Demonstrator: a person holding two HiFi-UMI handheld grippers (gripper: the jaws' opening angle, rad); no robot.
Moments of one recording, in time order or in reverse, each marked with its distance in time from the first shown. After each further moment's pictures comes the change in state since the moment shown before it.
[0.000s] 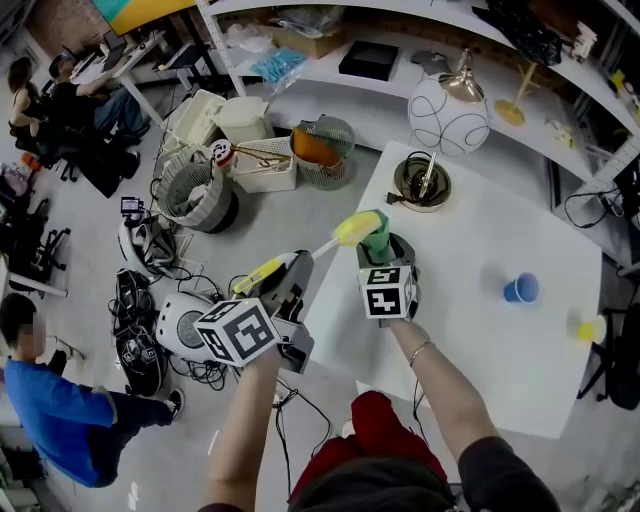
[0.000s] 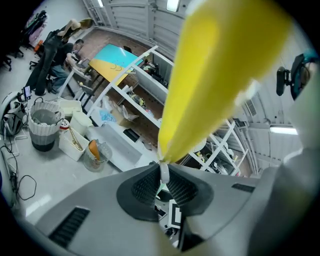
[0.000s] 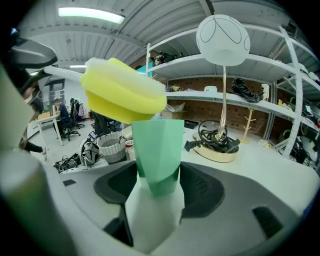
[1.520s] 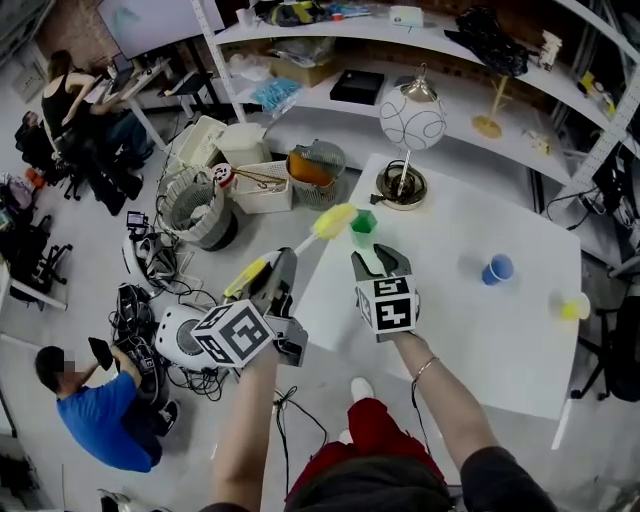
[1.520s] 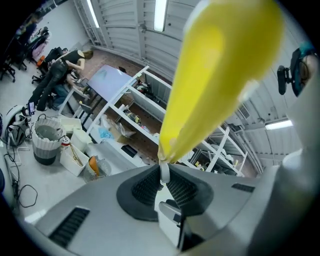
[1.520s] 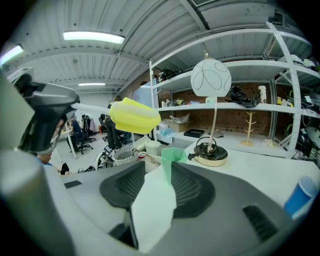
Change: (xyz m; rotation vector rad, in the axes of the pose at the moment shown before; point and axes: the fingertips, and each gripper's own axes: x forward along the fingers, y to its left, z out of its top) left arm -0.067 -0.054 0.003 0.080 -0.181 0.006; right arm -0.121 0.022 0.024 0.066 -0.125 0.115
